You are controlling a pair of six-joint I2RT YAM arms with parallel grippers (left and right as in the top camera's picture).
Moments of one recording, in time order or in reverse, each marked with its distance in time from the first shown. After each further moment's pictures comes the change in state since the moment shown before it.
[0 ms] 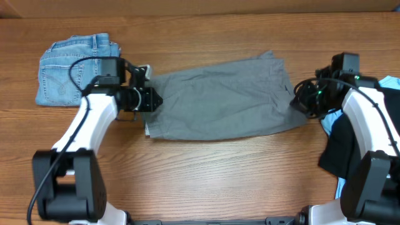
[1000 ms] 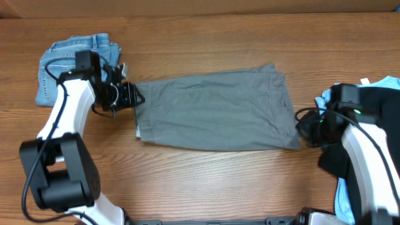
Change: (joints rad) left arm 0.169 0.069 0.210 -0.291 0.003 0.053; right arm 0.000 -0.351 -0.239 -0.032 0.145 0.200
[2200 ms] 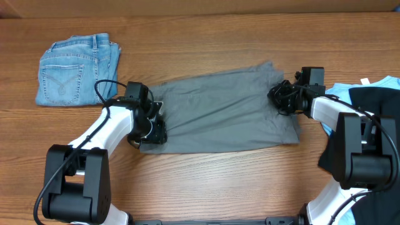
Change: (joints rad) left arm -0.272 -0.088 -0.391 0.134 -0.243 -0.024; right arm 0.101 0.610 0.035 0.813 -0.171 0.145
